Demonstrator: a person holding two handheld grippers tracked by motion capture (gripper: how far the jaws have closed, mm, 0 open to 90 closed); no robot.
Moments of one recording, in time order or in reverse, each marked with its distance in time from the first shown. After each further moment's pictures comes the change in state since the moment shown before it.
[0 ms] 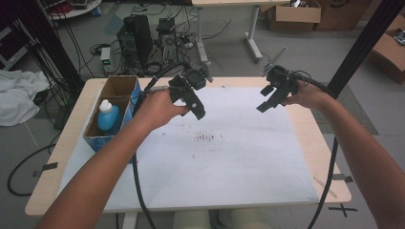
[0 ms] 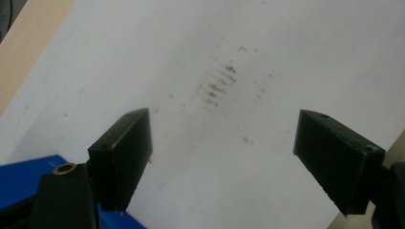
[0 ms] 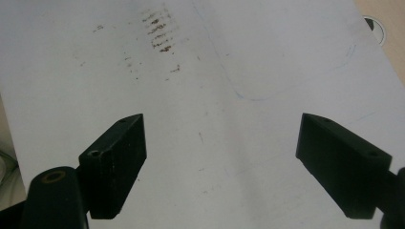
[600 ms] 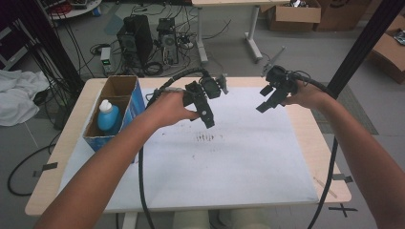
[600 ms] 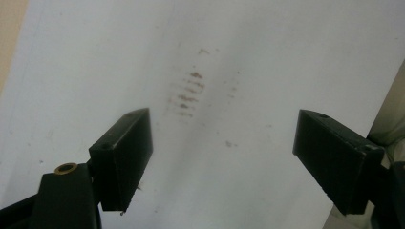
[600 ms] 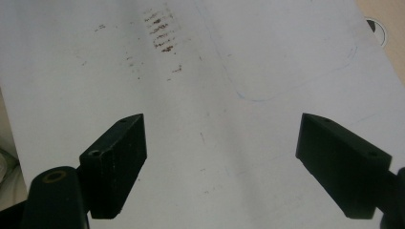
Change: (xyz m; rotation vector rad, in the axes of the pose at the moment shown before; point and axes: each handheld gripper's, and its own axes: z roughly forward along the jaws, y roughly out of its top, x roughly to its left) left arm -0.018 0.020 0.020 0.049 -0.070 0.204; right arm 0.002 0.002 0.000 0.007 0.000 -0.007
